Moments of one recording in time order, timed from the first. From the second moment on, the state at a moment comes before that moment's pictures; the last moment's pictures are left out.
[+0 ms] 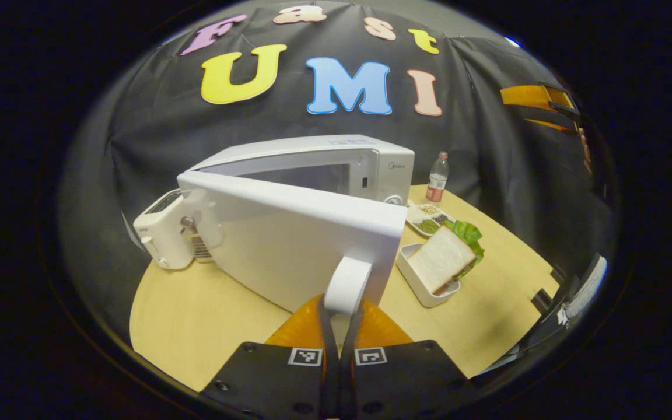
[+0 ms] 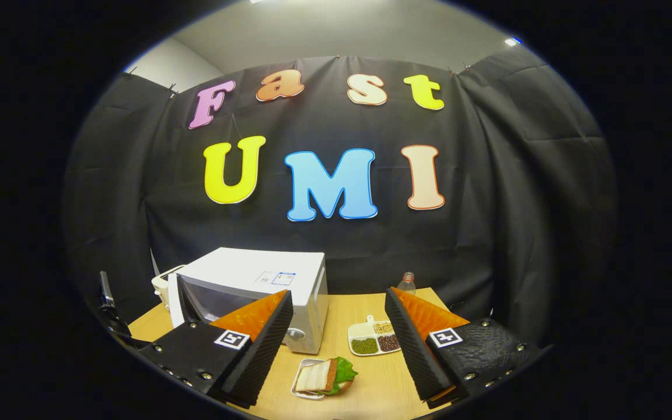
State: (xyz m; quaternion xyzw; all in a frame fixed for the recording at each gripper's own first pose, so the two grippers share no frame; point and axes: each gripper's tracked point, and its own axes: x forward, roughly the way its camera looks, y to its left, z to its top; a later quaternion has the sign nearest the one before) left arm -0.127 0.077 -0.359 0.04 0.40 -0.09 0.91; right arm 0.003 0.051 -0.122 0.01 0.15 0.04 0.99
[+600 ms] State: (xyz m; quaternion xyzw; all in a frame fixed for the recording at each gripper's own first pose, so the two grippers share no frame) left arm -0.202 0.197 -0.333 0.05 0.41 -0.07 0.91; right arm -0.002 0.132 -0.124 0.01 0.16 0.08 0.98
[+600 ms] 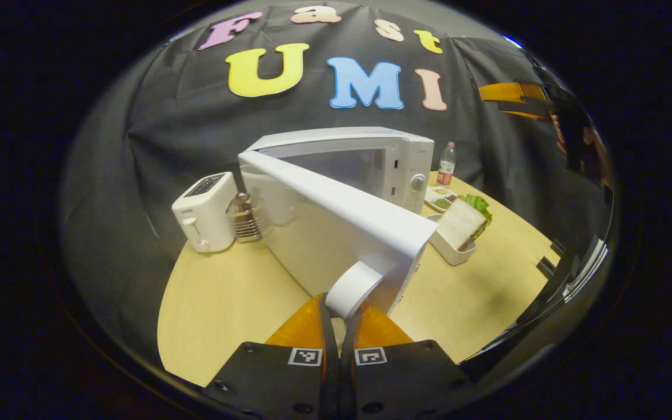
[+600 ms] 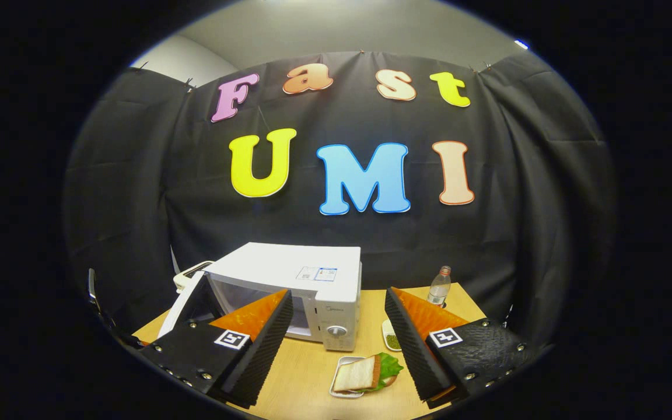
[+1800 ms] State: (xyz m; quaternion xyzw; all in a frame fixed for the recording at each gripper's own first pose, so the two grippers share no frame) left arm -0.225 0.310 -0.326 0.03 0.39 -0.03 0.92; right arm -0.007 0.177 -0.147 -0.02 0.19 0.12 0.97
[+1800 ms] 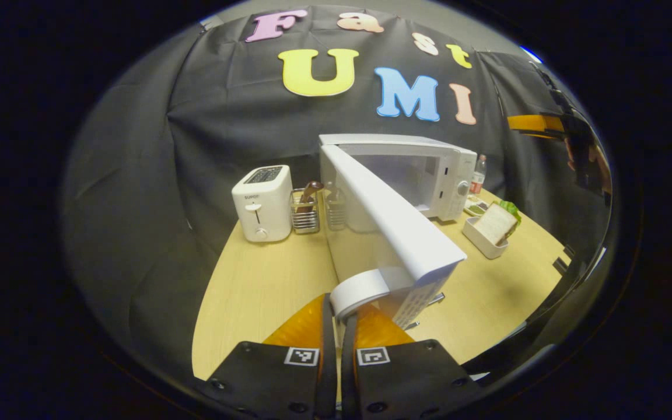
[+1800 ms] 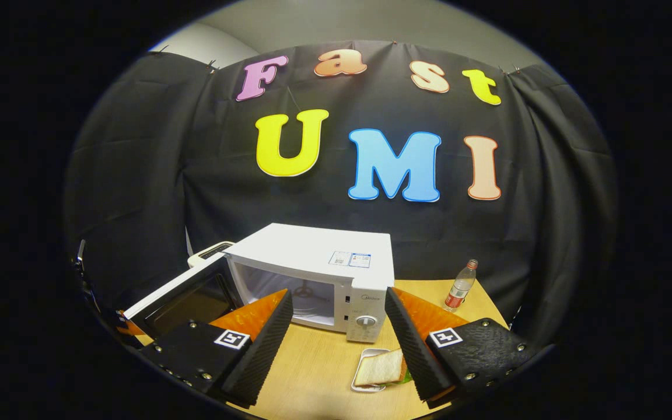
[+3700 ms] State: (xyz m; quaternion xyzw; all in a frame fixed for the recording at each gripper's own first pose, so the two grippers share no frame) left arm -0.090 0.084 -0.071 0.08 0.14 0.09 0.98; right arm -0.022 0.080 -0.409 0.29 0.58 0.17 0.74
